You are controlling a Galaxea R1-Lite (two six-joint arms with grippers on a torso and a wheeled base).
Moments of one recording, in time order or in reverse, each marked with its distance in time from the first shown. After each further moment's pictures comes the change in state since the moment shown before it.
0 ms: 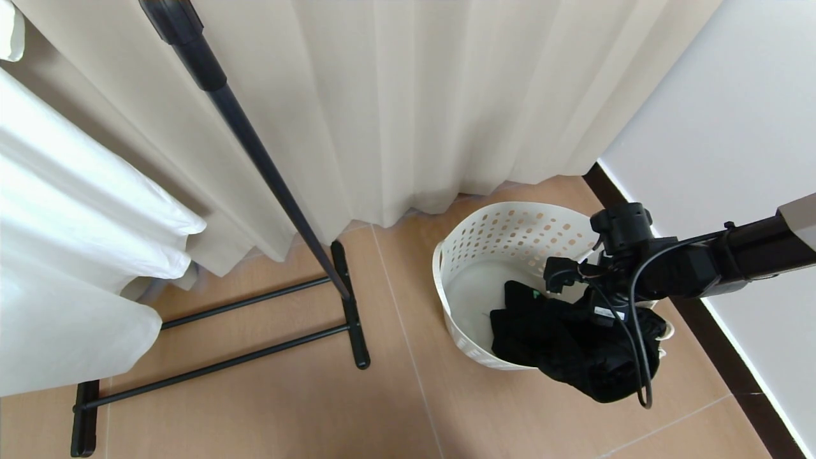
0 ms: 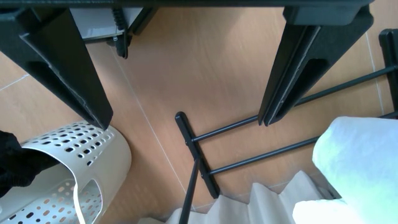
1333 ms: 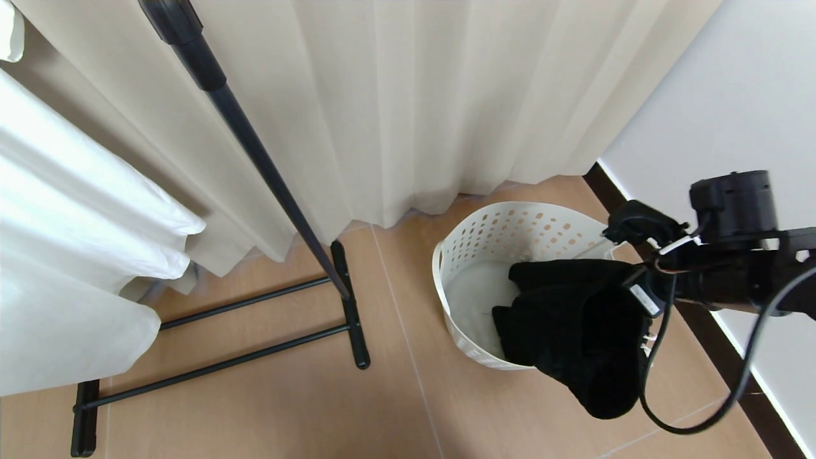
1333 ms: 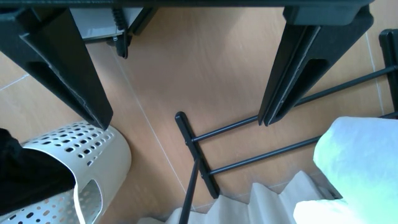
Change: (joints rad) left arm 0.000 0.000 0.000 0.000 0.000 0.000; right arm 0.044 -0.453 0.286 -0.047 0.140 0.618
